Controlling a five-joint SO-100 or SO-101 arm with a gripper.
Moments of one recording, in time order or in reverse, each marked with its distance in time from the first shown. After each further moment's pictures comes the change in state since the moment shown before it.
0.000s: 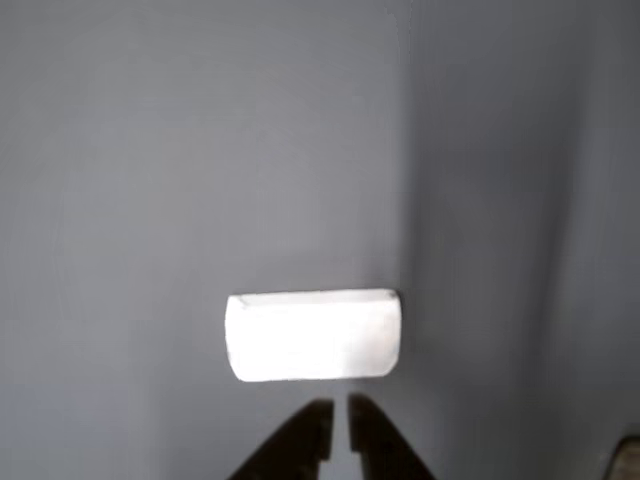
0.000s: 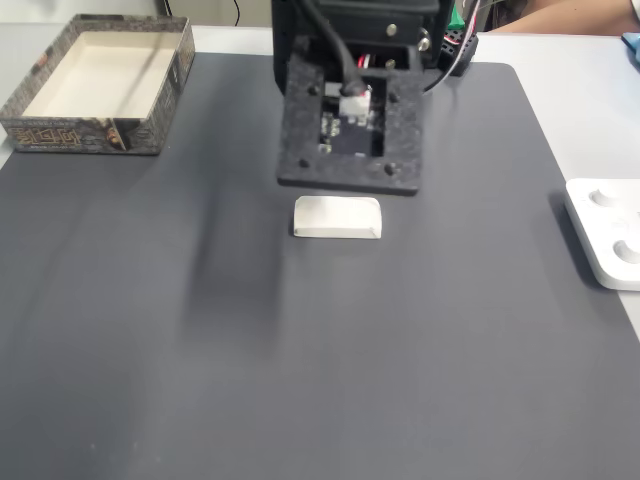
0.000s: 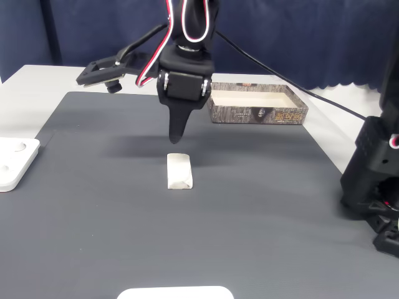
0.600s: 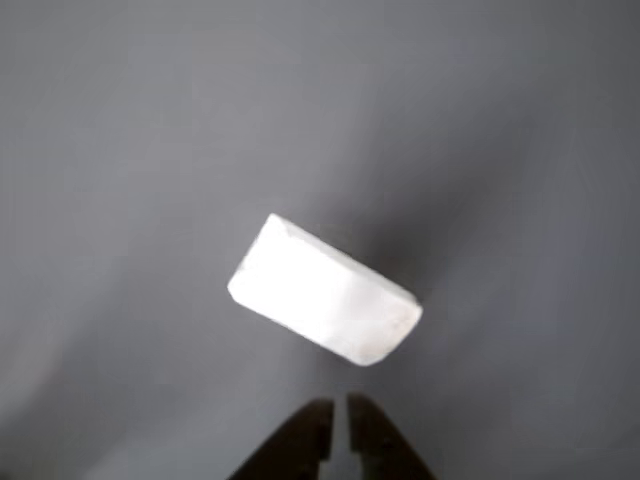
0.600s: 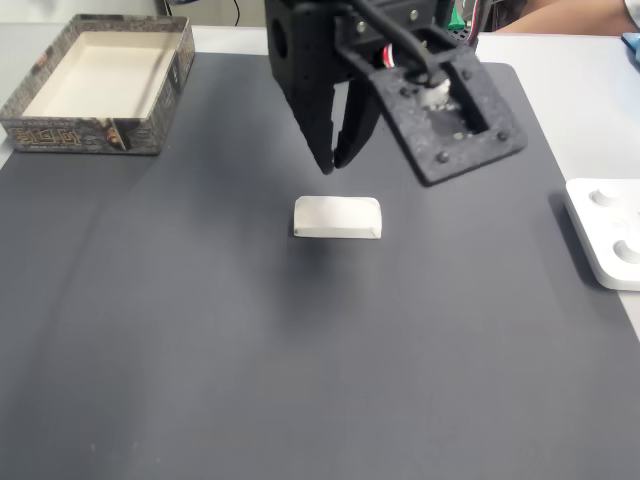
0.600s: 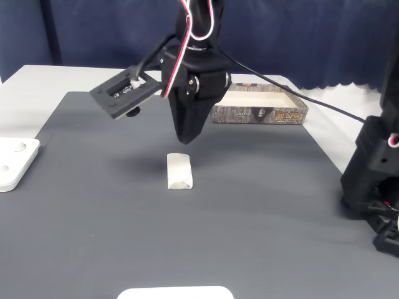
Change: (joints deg) arm 1.6 0.0 0.0 4.7 36.5
